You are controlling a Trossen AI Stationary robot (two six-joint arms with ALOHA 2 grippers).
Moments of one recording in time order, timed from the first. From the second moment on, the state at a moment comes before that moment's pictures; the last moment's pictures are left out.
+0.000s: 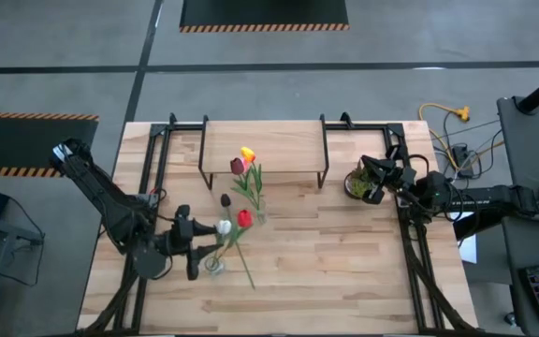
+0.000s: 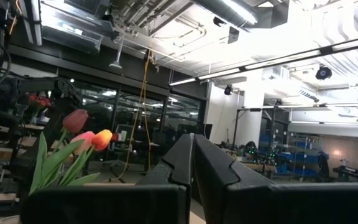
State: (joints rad) left arm -0.81 1.08 0.83 -0.32 -0.94 -0.72; right arm -0.10 0.42 0.01 0.92 0.32 -0.32
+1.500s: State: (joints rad) left arm -0.67 0.83 0.61 -0.79 -0.90 -1.37; right arm -0.10 0.42 0.01 0.92 0.32 -0.32
